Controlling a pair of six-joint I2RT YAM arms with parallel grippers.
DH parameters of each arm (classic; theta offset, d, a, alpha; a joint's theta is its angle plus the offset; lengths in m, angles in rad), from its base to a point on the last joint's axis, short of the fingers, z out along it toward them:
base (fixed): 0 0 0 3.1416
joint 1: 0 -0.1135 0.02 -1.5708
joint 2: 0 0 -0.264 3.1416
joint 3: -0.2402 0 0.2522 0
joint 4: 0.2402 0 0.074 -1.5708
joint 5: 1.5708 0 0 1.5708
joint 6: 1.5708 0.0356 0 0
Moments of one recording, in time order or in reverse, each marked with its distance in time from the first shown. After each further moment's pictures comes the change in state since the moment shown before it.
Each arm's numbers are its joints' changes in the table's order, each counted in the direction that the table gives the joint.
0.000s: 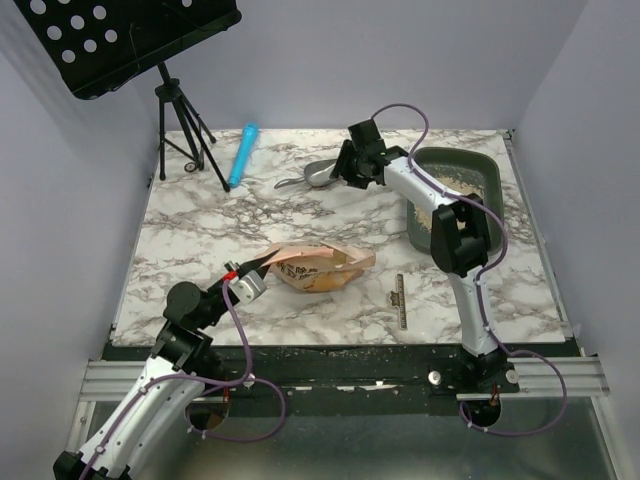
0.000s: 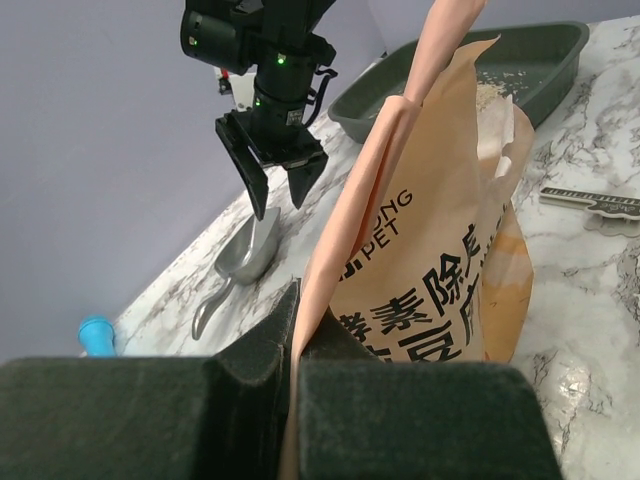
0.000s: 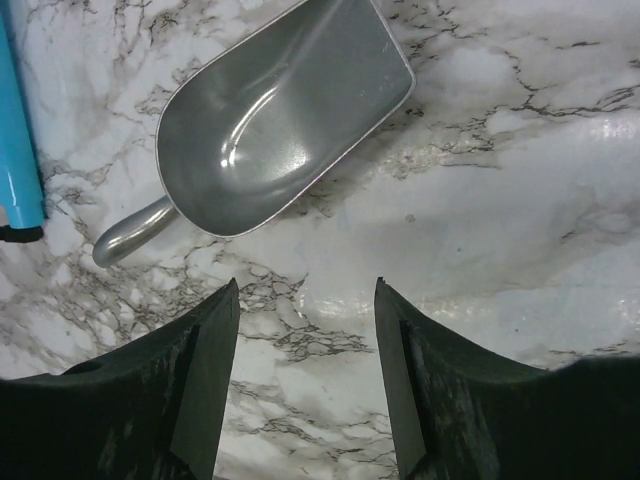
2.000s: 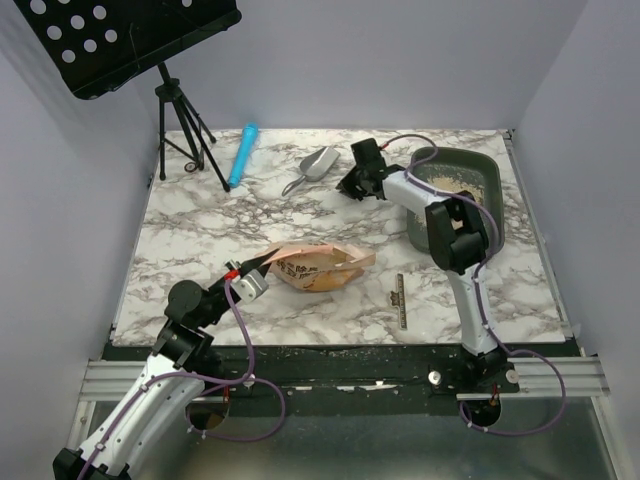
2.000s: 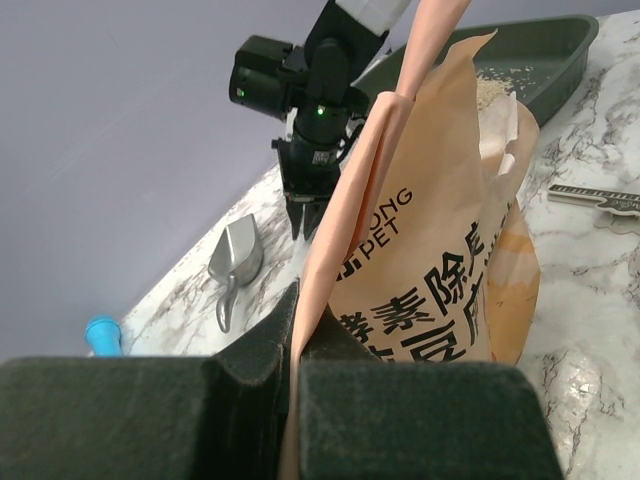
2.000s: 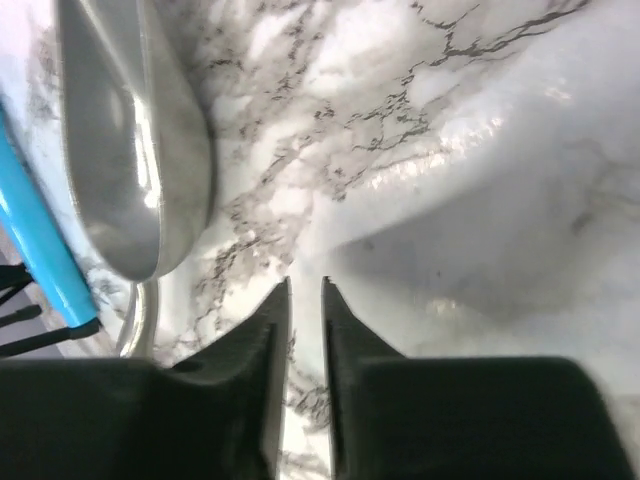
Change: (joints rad) left arm 0.005 -0.028 0.000 -0.024 -0.011 0.018; right arm 0.026 -0.083 0.150 -0.224 -0.010 0.426
